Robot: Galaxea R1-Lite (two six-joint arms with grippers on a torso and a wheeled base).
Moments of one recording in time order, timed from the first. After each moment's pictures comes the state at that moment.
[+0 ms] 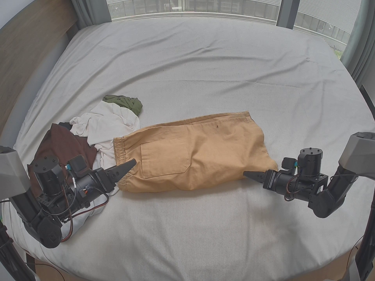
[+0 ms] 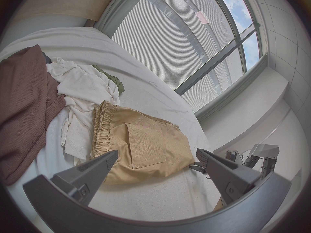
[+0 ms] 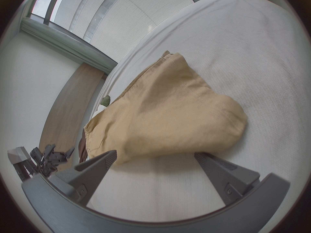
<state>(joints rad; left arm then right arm) -0.23 1.95 -0.29 -1.55 -0.36 -0.56 0.27 2.16 -0.63 -1.14 0.33 0.54</state>
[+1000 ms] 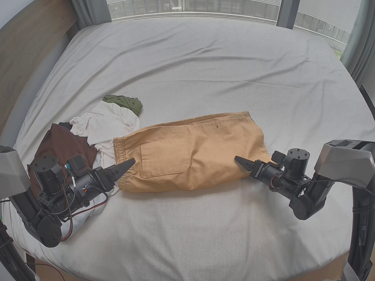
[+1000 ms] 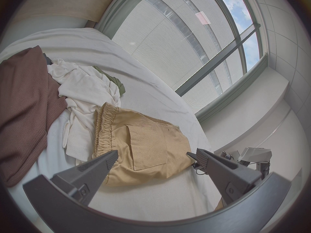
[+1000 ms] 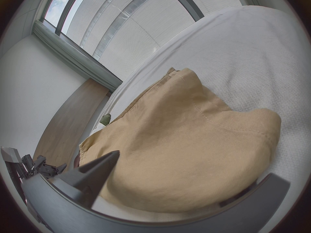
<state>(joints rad) -0.22 1.95 -0.30 -1.55 -0.36 -0.56 0.31 2.35 -0.77 -1.41 0.22 0.59</state>
